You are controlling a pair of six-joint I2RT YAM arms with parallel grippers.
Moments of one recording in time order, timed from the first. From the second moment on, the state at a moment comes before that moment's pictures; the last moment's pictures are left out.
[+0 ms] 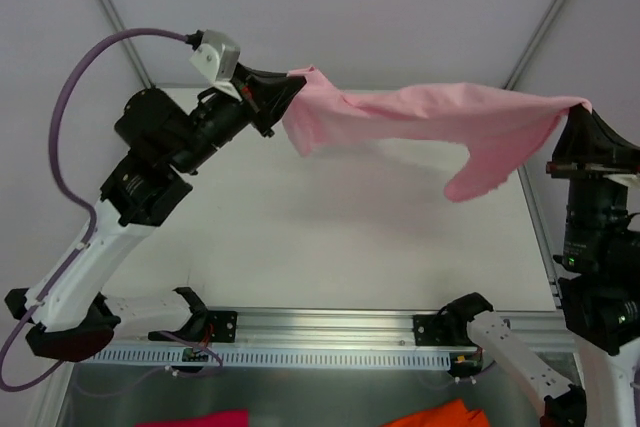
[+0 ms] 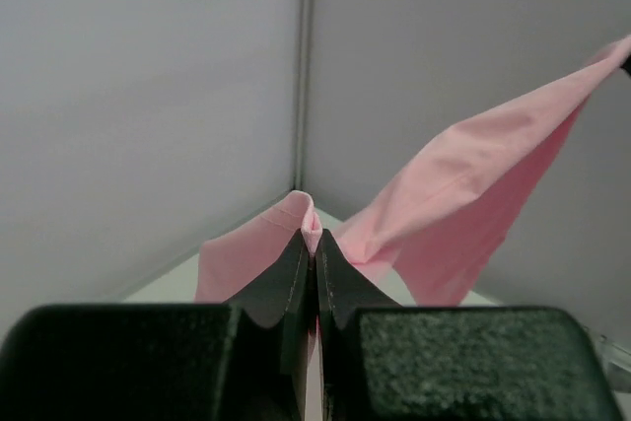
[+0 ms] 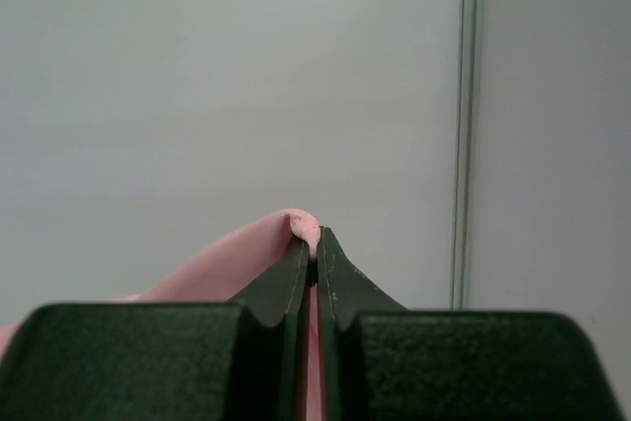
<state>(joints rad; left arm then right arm) -0.77 1.16 1.63 -0.22 0.07 -0.10 0.42 0.63 1.36 -0.13 0.39 -0.18</state>
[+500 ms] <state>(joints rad) -0.99 1.02 1.63 -0.25 0.01 0.06 0.42 0.57 1.36 -0.30 0.42 -0.15</state>
